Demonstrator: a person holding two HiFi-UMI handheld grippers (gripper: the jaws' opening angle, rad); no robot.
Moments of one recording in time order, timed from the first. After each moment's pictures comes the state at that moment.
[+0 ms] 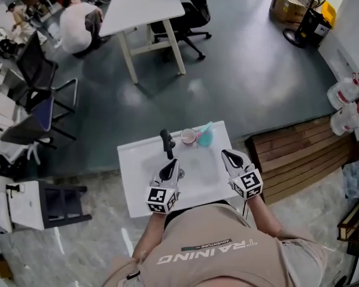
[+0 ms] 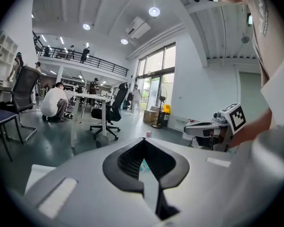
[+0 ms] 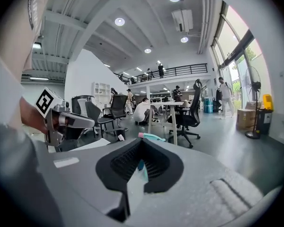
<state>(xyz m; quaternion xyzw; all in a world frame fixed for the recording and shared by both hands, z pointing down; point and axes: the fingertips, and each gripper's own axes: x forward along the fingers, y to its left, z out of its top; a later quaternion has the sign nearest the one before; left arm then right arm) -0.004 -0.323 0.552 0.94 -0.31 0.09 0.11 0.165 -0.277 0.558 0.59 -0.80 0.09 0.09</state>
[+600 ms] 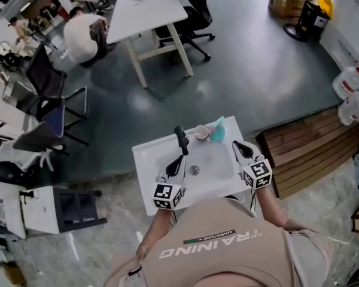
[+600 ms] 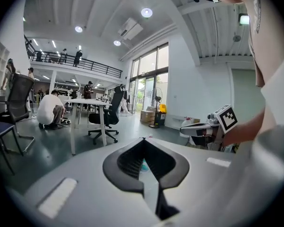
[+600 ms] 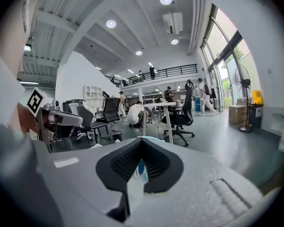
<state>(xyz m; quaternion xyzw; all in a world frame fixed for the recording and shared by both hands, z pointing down) -0.032 -0.324 0.529 0.95 -0.29 0.10 0.08 0.163 -0.284 0.553 0.63 -0.77 0.10 0.07</state>
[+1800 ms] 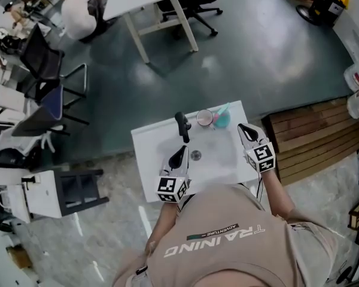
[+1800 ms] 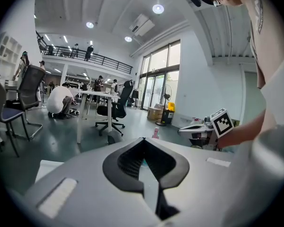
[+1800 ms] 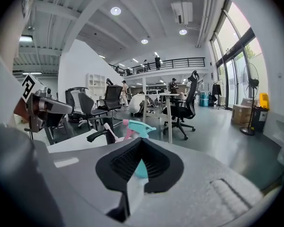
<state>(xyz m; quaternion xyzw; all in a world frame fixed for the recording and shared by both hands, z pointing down) -0.030 -0.322 0.552 0.93 -0.34 0.11 0.13 0.185 -0.313 0.592 0.60 -0.78 0.12 0.14</state>
